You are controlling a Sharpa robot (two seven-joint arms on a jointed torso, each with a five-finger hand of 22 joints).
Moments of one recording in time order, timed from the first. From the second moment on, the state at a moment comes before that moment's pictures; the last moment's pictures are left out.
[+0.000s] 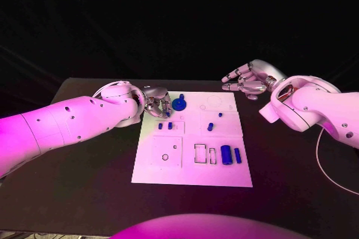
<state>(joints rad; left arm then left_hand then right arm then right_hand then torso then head) 1.22 -0.69 -0.03 1.29 -1.43 -0.03 -0.07 1.45 -0.13 0.48 0.01 0.13 1.10 0.13 0.15 0.15 1.19 0.06 0.21 0.14 1.46 -0.03 1.35 1.23 0.10 1.47 0.07 1.15 1.30 1.31 -0.88 -0.04 1.57 -0.91 -0.36 -0.05 1.22 -0.02 0.24 -0.05 0.34 0.96 0.15 0.10 0.17 1.33 0.06 1.19 1.24 1.47 -0.01 1.40 1.31 0.10 1.29 0.09 1.24 0.95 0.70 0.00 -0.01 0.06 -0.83</state>
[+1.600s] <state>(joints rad) 1.22 -0.70 -0.03 1.29 -1.43 0.00 -0.09 1.41 -0.17 0.52 0.00 0.13 1.02 0.16 0.07 0.11 1.10 0.10 0.12 0.11 1.47 0.00 1.32 1.16 0.10 1.44 0.10 1.05 1.26 1.31 -0.88 -0.04 1.56 -0.92 -0.36 -0.05 1.22 -0.02 0.26 -0.06 0.34 0.95 0.14 0.10 0.18 1.20 0.06 0.97 1.06 1.47 -0.01 1.37 1.28 0.12 1.25 0.09 1.20 0.88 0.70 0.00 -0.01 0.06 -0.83</state>
